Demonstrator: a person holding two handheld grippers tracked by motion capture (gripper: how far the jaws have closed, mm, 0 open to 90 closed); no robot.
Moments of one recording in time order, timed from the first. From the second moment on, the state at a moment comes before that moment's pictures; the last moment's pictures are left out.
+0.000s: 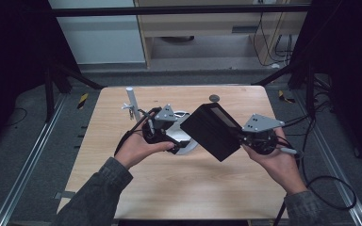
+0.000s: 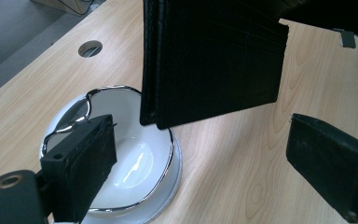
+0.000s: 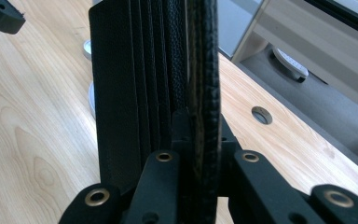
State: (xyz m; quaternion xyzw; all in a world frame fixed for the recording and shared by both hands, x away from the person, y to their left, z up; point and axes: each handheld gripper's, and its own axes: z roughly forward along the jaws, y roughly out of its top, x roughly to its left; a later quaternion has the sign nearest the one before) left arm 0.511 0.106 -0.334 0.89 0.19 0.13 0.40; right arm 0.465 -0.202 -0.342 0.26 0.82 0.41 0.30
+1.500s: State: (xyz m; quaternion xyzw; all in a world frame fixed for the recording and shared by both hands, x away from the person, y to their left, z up) left arm 0.519 0.086 -0.303 0.92 0.19 0.06 0.34; right arm 0.450 -0.174 -0.399 0.24 0.83 0.43 0.26
